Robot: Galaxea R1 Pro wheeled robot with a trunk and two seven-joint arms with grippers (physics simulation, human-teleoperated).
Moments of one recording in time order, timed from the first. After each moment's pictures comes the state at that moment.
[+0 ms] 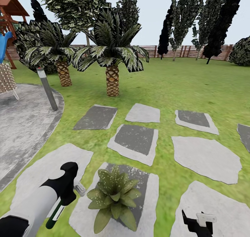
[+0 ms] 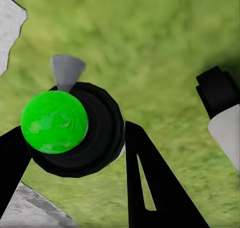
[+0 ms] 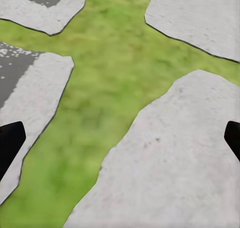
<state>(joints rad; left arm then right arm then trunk) -0.79 0.11 -0.24 -0.55 -1.29 0.98 -1.30 -0.36 -0.12 -0.60 -0.24 0.42 -0.61 0.12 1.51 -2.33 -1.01</state>
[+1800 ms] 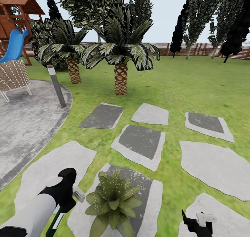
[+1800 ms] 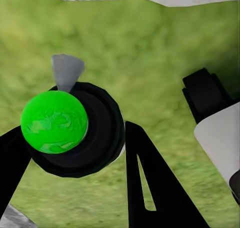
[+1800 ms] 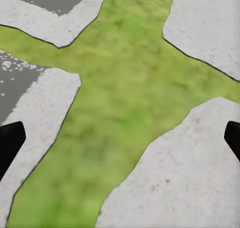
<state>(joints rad) -0.73 0.10 -0.14 -0.57 -1.29 0.98 -1.24 -0.36 -0.12 -0.60 -0.24 0.42 -0.61 0.12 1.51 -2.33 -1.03</state>
